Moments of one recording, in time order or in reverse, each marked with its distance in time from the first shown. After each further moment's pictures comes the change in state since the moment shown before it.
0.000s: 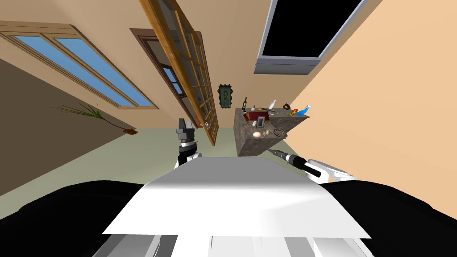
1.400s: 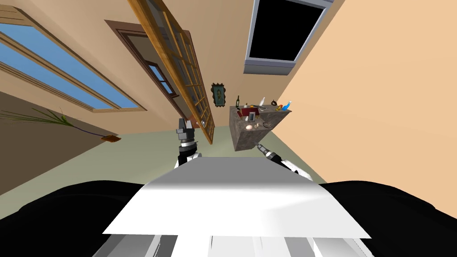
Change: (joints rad) left arm 0.000 0.000 0.000 0.000 0.000 0.000 0.000; right arm -0.030 0.391 -0.038 -0.249 -0.108 0.019 -0.038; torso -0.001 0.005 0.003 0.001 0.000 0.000
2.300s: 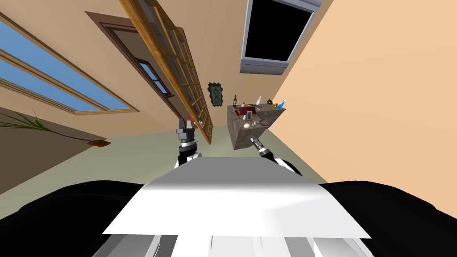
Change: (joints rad) left arm 0.000 0.000 0.000 0.000 0.000 0.000 0.000; right arm -0.004 0.238 -0.043 -0.198 -0.074 -0.017 0.000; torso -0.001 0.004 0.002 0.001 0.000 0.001
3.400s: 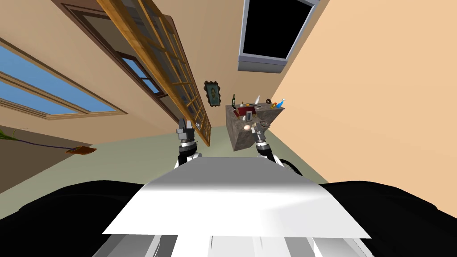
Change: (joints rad) left arm 0.000 0.000 0.000 0.000 0.000 0.000 0.000; right arm -0.015 0.304 -0.065 -0.248 -0.079 -0.070 0.046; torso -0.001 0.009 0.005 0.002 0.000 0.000
